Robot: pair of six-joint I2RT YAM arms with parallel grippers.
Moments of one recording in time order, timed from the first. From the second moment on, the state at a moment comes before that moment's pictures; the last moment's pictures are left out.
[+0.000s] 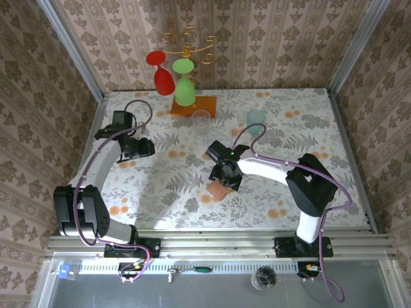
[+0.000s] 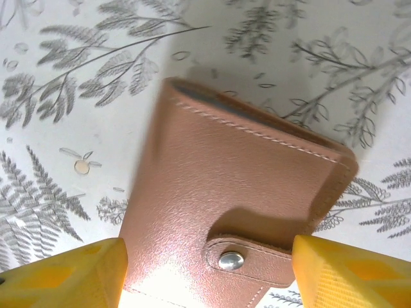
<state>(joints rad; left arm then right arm) -0.10 1.44 1.13 -0.83 0.24 -0.17 0.78 1.81 1.22 -0.77 -0.01 1.17</state>
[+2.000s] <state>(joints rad) -0.10 1.47 1.13 -0.83 0.24 -0.17 0.86 1.95 1.32 -0.83 0.10 1.44</state>
